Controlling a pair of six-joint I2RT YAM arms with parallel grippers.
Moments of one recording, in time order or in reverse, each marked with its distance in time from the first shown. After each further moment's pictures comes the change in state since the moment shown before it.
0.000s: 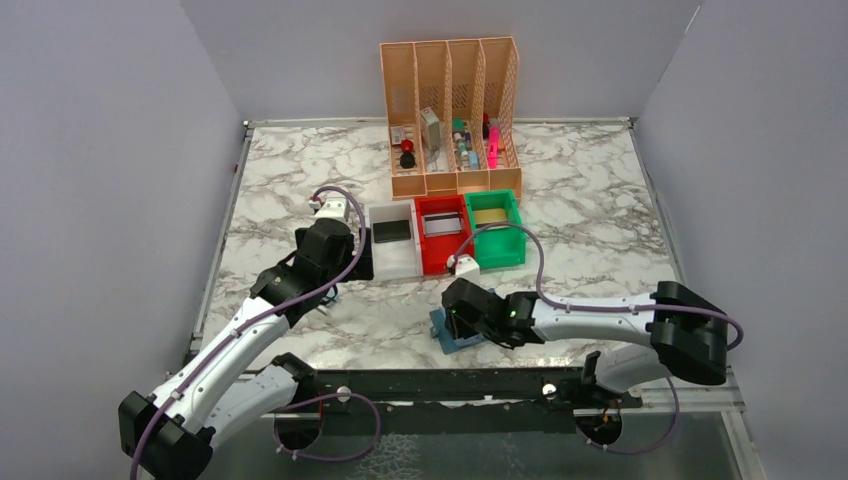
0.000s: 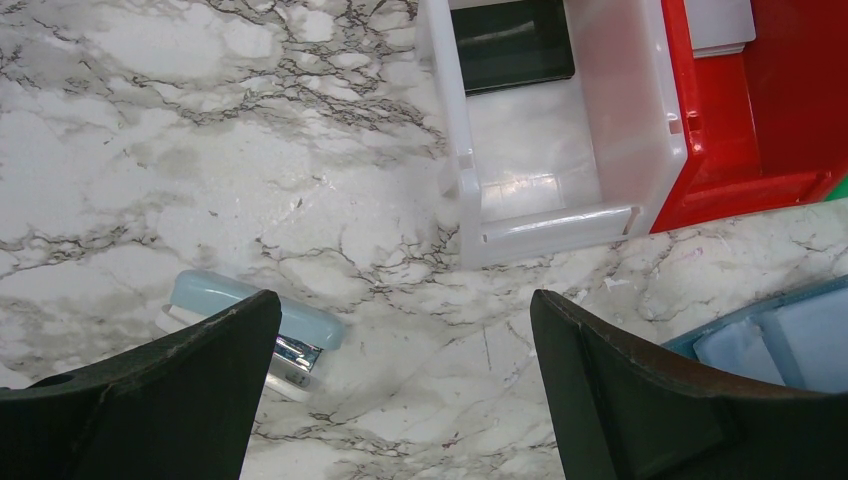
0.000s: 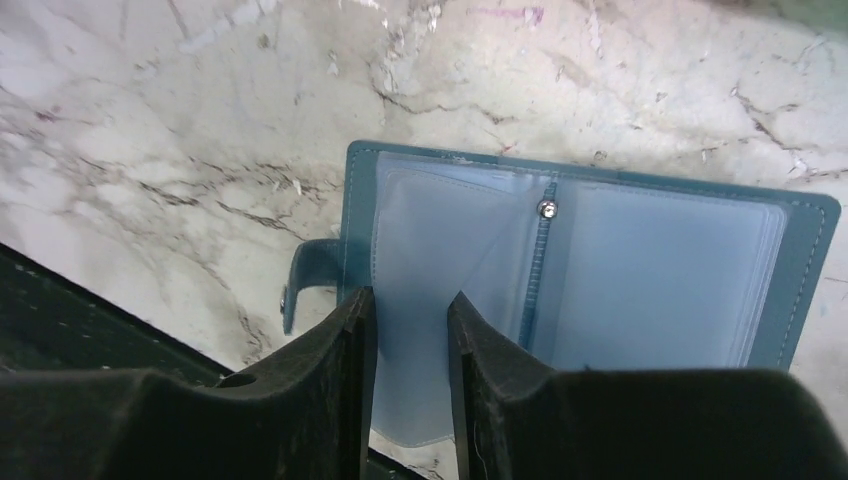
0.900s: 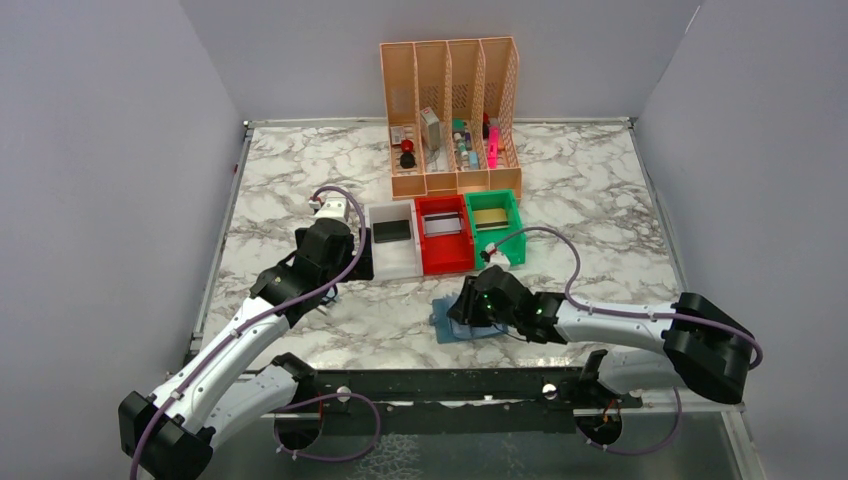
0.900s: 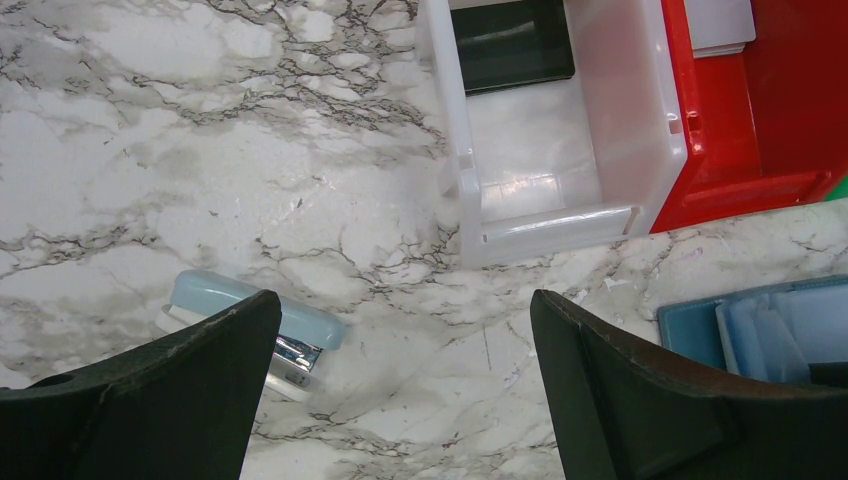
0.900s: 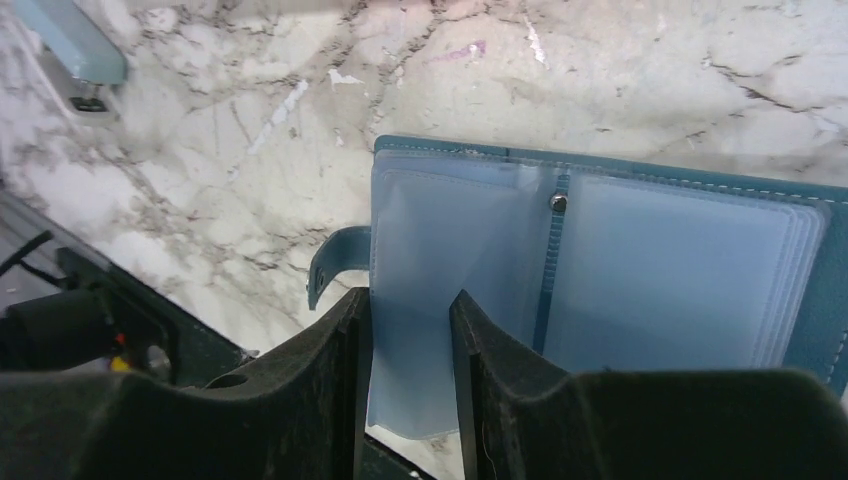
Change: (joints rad) left arm 0.000 0.000 0.000 0.000 0.000 0.000; right arm -0.166 -0.148 -0.201 0.249 -0.153 0.225
